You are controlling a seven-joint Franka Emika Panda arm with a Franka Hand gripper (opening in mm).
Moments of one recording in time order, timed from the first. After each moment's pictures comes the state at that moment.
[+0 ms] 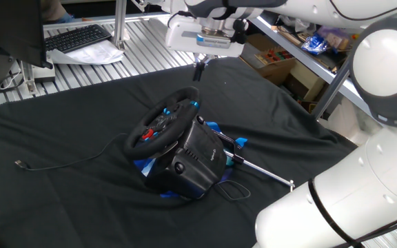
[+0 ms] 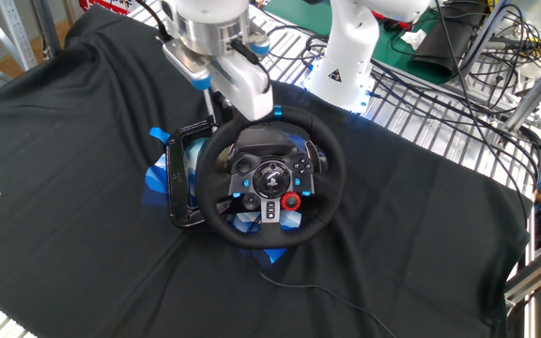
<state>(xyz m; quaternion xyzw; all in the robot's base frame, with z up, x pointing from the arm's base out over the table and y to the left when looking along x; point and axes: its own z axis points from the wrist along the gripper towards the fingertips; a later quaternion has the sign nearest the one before) 0.483 -0.057 0.331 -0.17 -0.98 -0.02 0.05</state>
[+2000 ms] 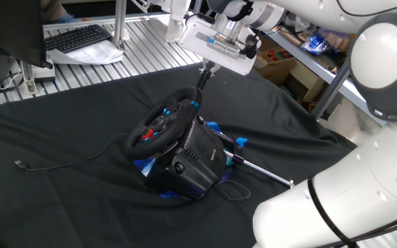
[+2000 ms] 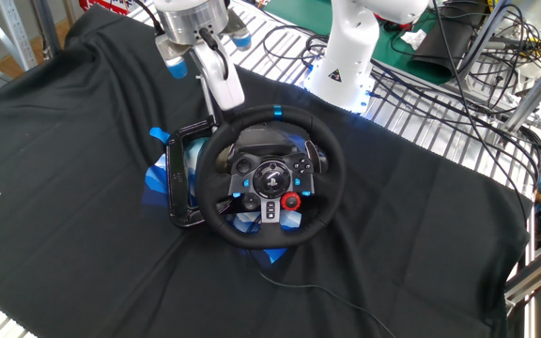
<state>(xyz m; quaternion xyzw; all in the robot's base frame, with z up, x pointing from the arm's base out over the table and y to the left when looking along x) 0.463 -0.073 0.313 -0.30 -0.94 -0.13 0.09</state>
